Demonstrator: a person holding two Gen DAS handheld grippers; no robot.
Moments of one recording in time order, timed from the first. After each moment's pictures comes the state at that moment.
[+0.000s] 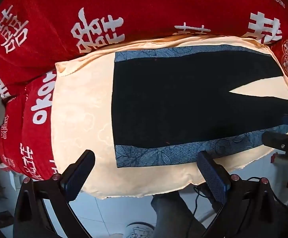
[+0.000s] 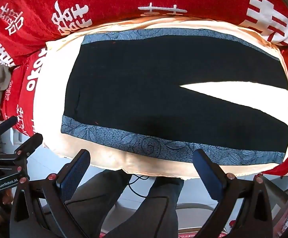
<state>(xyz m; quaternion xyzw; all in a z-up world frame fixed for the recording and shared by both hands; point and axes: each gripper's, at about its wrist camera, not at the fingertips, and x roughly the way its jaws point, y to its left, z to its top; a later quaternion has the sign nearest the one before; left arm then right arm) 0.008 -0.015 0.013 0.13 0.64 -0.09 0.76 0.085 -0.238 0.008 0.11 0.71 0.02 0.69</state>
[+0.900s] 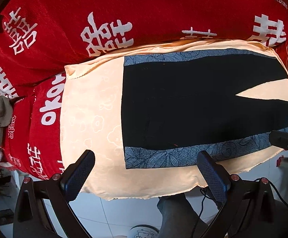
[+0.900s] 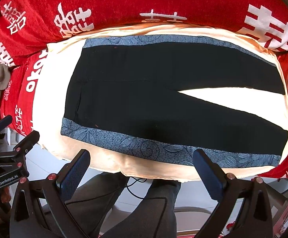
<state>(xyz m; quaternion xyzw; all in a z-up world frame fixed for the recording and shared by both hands) 0.008 -0.009 0.021 0.14 0.62 -0.07 0.77 0.085 -0.231 0.019 0.10 0.70 0.02 0.71</state>
